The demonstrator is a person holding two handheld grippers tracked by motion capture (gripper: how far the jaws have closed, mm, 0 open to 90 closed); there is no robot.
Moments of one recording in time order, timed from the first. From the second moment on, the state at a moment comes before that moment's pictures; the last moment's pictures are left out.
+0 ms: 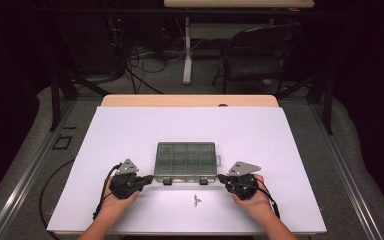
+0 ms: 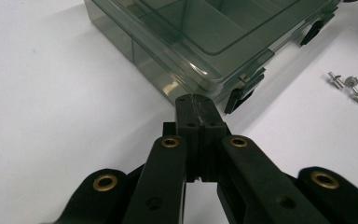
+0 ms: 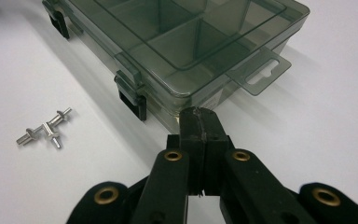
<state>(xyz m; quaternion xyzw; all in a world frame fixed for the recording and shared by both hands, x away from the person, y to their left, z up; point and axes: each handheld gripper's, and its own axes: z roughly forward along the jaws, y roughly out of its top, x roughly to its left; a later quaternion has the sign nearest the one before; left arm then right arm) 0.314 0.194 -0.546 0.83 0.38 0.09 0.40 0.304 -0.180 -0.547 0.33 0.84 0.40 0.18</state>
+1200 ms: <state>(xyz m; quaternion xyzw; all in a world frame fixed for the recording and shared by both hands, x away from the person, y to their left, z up) 0.313 0.193 -0.543 0.83 0.37 0.10 0.41 0.304 -0.179 -0.547 0.33 0.83 0.41 0.18</state>
